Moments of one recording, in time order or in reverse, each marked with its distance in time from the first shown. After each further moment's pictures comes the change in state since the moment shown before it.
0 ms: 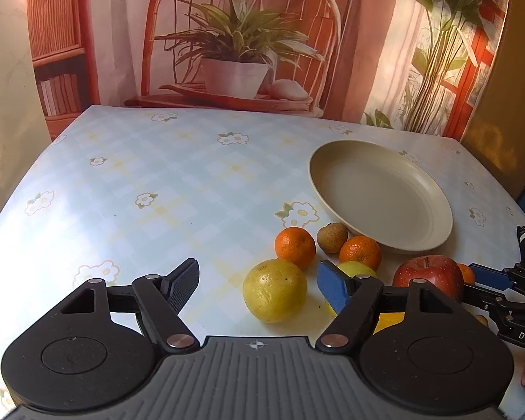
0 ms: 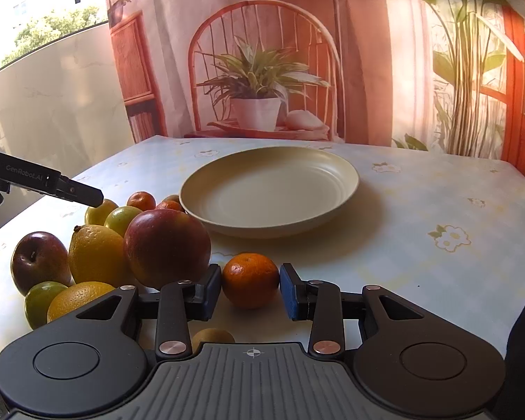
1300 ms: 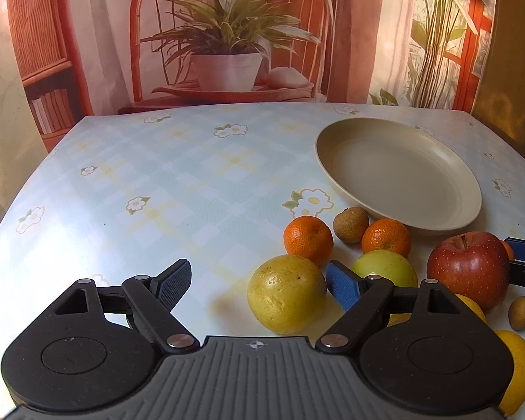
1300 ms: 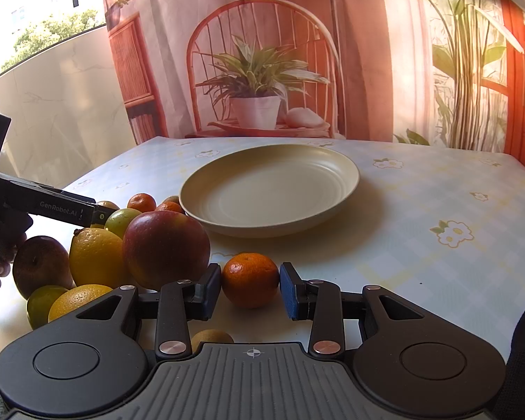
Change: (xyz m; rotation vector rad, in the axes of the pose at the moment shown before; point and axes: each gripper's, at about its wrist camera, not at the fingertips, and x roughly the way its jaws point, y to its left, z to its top) left arm 0.027 -0.008 -0.007 0.093 -0.002 0.061; right arm 0.004 -0.004 -0.002 0.021 0.000 0.010
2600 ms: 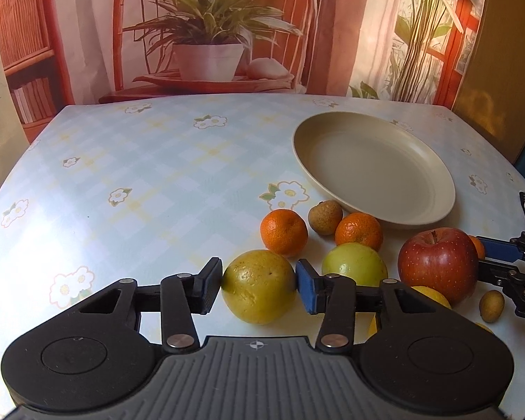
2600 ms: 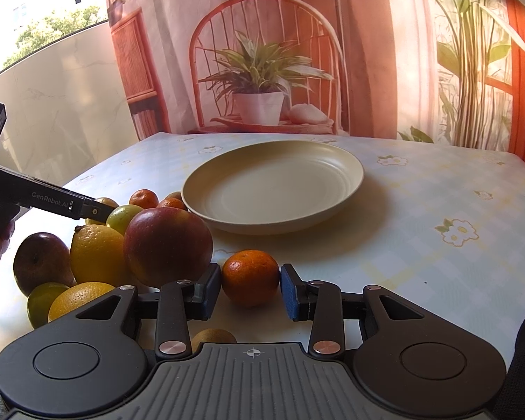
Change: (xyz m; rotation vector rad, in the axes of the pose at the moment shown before) left arm -0.008 -0.002 0.000 0.000 0.040 -0.073; right arm 0.006 0.004 -0.002 -0.016 0.015 0.003
